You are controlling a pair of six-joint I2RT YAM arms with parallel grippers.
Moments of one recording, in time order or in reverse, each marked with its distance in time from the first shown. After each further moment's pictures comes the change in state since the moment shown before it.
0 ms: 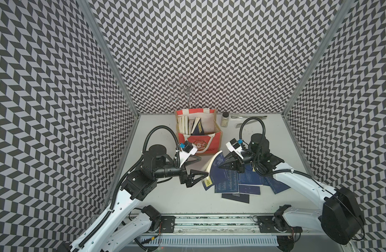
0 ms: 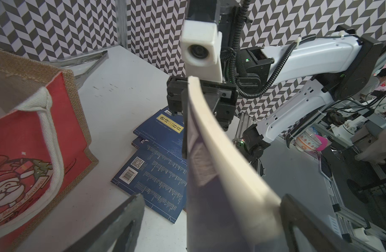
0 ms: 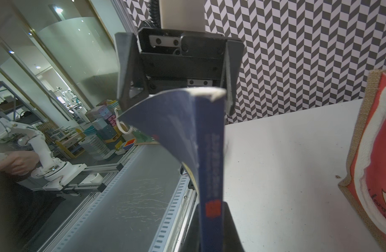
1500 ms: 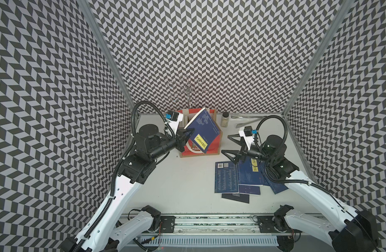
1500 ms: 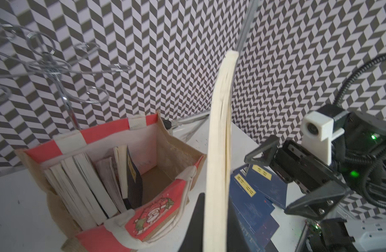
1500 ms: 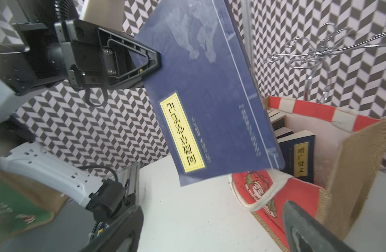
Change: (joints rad) left arm 0.164 0.208 0.311 0.101 -0.415 -0.066; right arm -0.024 -0.237 -0.017 0.003 0.631 0.150
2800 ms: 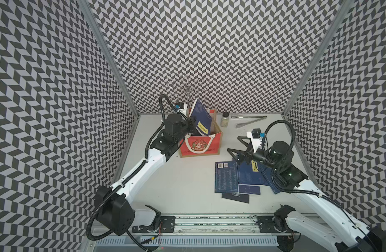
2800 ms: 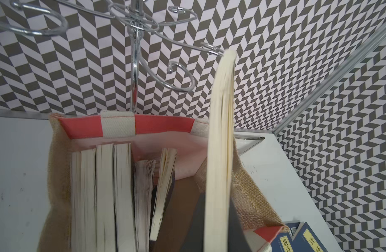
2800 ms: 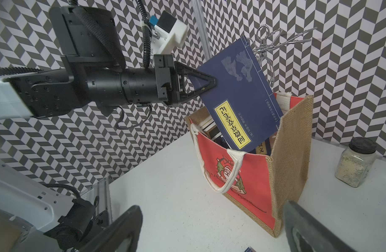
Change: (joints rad) left arm -0.044 0.367 -0.028 0.280 -0.395 -0.214; right arm 0.000 -0.127 -0.050 -0.121 0.184 0.015
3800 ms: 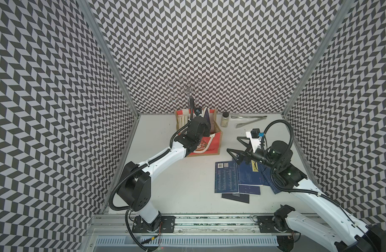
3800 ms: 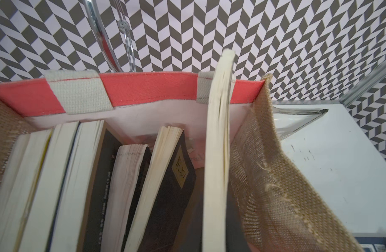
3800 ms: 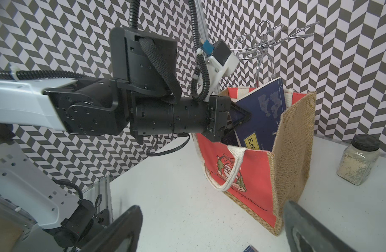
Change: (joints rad) left arm -0.154 0.286 0.126 -0.053 -0.335 0.089; right arm 0.000 0.011 -0.001 0.000 -0.005 0.001
